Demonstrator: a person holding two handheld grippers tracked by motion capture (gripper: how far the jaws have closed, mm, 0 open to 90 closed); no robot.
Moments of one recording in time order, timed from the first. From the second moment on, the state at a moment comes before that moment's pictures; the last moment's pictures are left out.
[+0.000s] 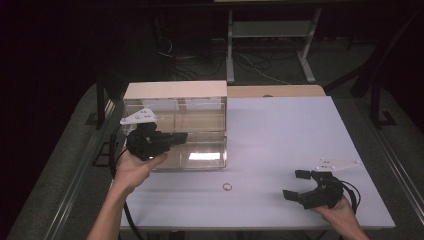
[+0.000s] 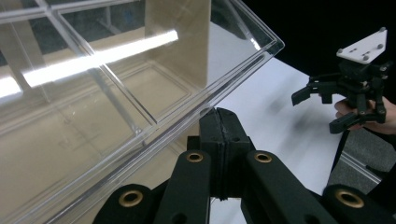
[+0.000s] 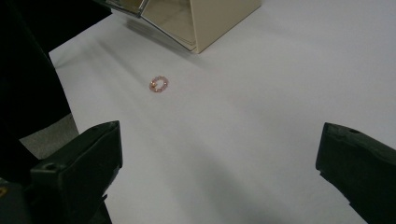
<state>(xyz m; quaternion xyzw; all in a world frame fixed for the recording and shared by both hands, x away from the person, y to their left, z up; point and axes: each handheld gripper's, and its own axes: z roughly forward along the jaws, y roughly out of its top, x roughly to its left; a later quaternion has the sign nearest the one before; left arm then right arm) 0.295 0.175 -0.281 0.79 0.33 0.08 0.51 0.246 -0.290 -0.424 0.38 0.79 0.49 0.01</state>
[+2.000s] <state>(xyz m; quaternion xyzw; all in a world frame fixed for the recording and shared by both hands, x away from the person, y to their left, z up) 0.317 0.179 -0.206 0.81 0.29 0.10 0.50 0.247 -0.290 -0.423 0.38 0.78 0.49 0.01</state>
